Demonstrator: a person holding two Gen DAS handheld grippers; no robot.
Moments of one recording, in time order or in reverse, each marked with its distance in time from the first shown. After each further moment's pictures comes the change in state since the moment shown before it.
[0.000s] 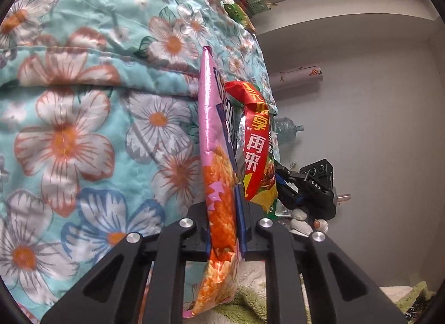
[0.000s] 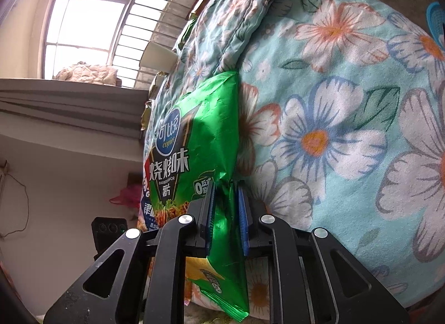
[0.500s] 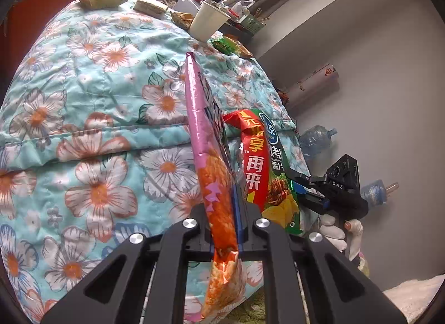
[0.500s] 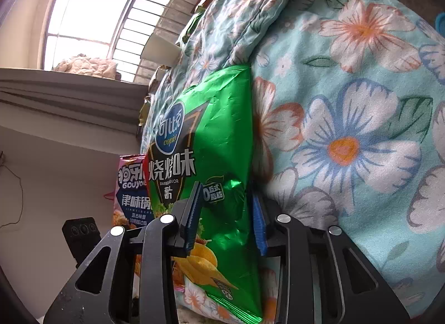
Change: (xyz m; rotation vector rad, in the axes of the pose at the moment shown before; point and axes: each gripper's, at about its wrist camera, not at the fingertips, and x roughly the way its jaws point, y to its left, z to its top) left arm -0.023 -0.049 -0.008 0.222 -0.159 0.242; right arm 0.013 0.014 0.001 -0.044 -0.002 -0.036
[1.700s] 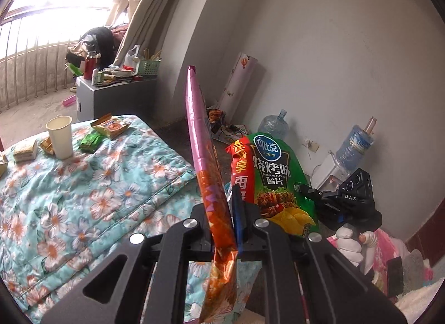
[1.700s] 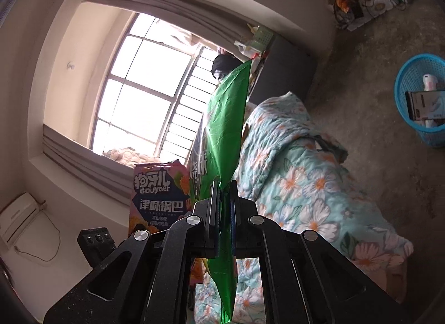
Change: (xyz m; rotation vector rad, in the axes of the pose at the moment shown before) left arm 0.044 -0.238 0.038 0.565 -0.125 -0.123; right arm -0.226 -0.058 -0.031 0.062 -0.580 0.244
